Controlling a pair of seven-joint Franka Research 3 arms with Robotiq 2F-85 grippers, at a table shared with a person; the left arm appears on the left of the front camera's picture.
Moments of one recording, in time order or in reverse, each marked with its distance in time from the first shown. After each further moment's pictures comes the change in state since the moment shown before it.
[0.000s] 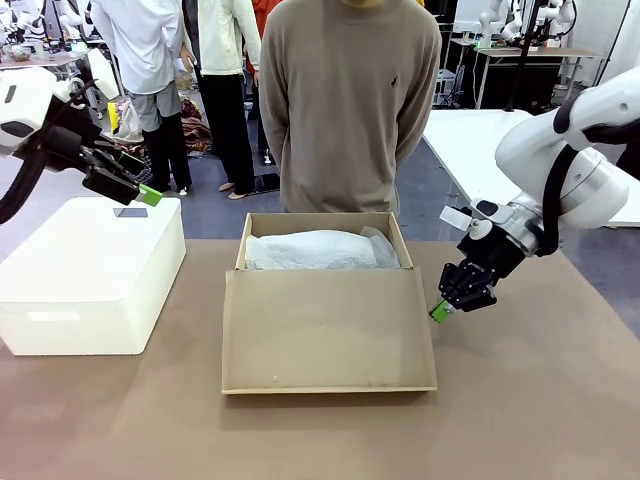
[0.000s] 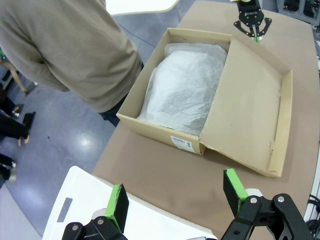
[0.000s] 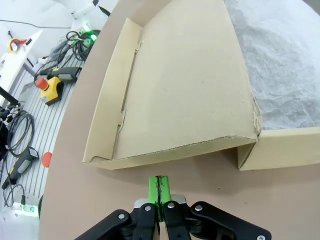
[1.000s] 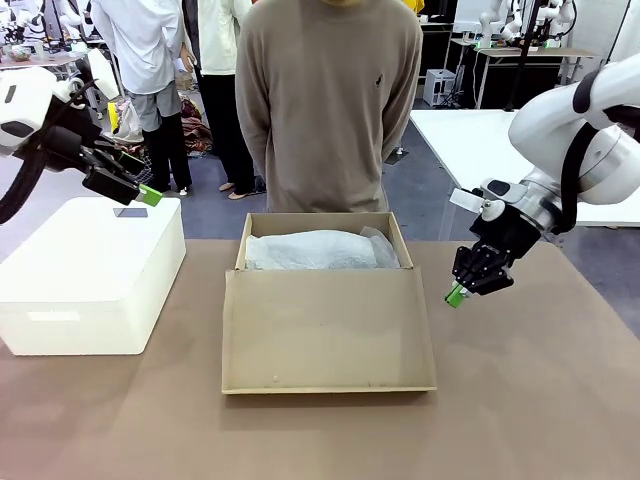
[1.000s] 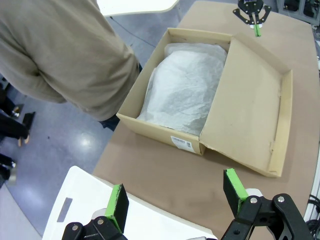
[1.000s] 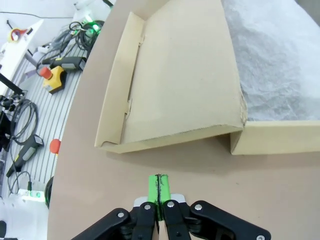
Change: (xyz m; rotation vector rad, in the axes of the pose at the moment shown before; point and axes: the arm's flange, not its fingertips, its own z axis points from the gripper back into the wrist) left arm 0.000 0.000 0.000 0.000 0.000 0.000; right arm 0.017 0.012 0.039 -0.013 0.060 0.008
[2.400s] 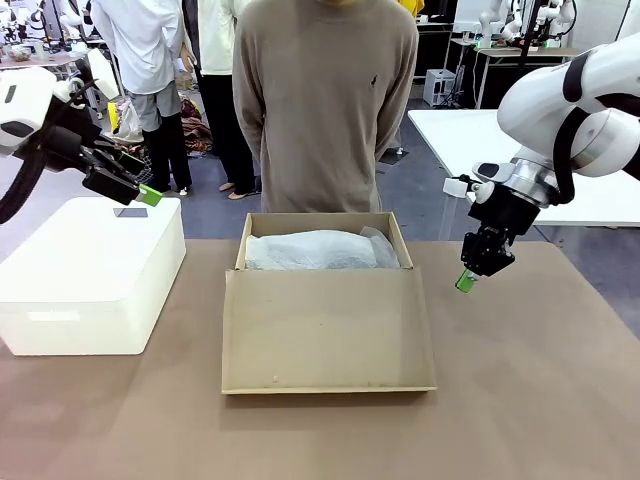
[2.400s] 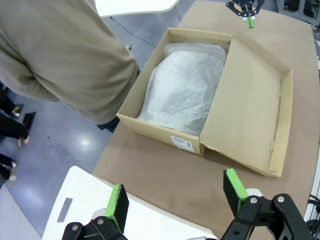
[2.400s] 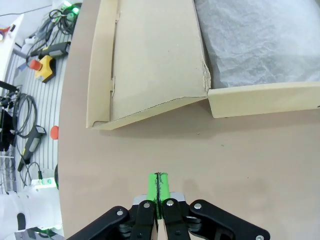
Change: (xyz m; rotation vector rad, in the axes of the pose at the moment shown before) left arm 0.000 0.000 0.000 0.000 0.000 0.000; right arm 0.020 -0.018 0.029 -0.016 0.184 -0.167
